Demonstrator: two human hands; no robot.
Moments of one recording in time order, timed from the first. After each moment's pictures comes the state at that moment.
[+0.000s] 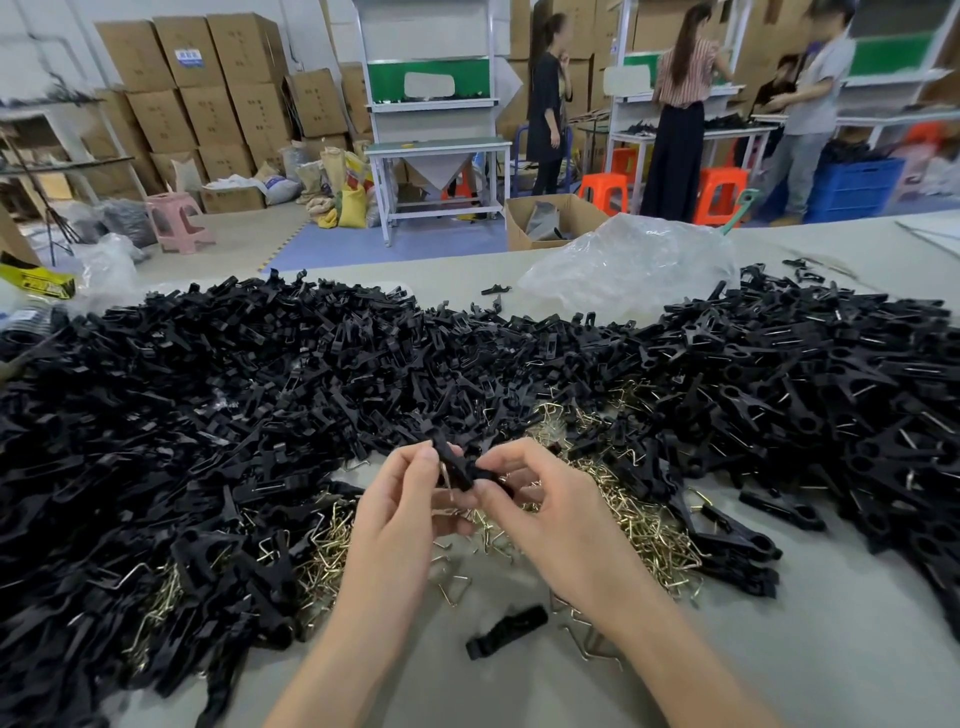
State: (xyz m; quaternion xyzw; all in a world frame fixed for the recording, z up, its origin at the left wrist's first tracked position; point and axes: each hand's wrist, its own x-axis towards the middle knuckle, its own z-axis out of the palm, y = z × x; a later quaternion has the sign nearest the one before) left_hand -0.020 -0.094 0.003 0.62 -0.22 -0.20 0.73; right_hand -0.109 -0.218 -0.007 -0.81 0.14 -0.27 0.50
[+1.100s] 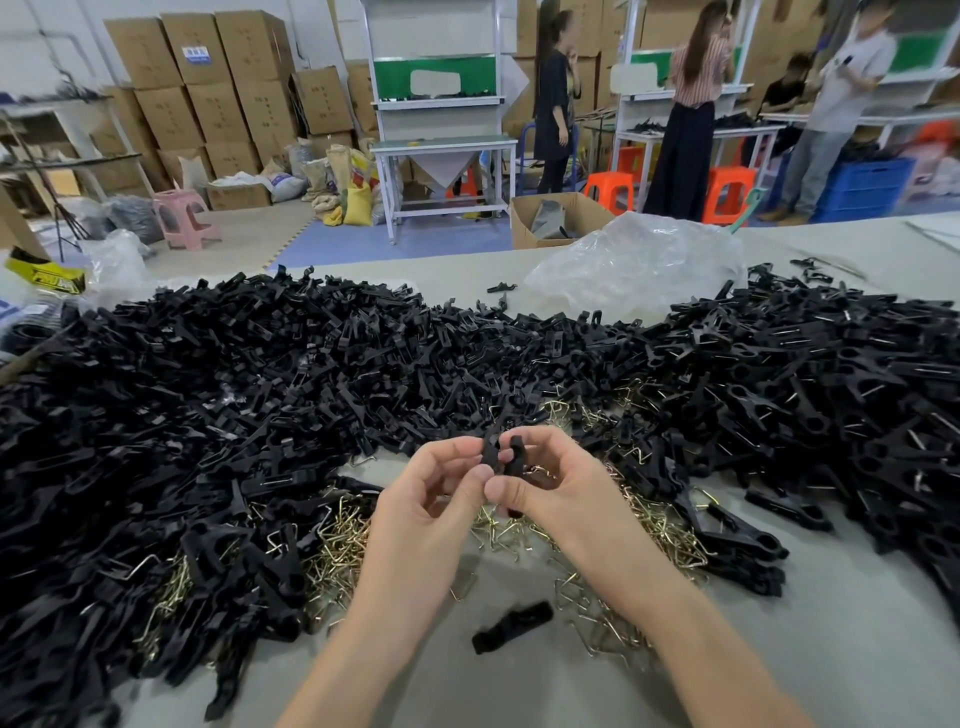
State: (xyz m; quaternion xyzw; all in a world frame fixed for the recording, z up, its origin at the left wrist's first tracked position) left_hand -0.024 -0.093 0.005 0.66 -0.31 -0.13 0.67; right_hand -0.107 -0.223 0.004 -0.65 0.15 -0.22 0.71
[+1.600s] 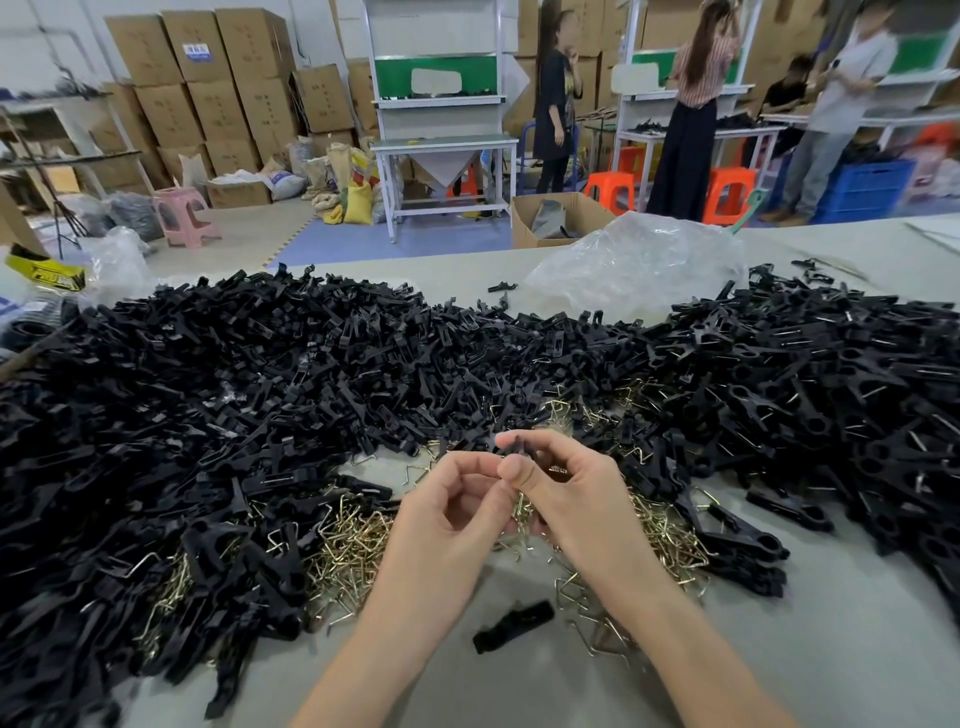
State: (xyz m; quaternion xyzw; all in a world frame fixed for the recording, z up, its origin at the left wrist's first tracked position) left_hand -0.032 -0.096 0.001 0.65 -0.36 -0.16 0.65; right_hand -0.110 -0.217 0.006 -0.68 0.16 -0.29 0.65
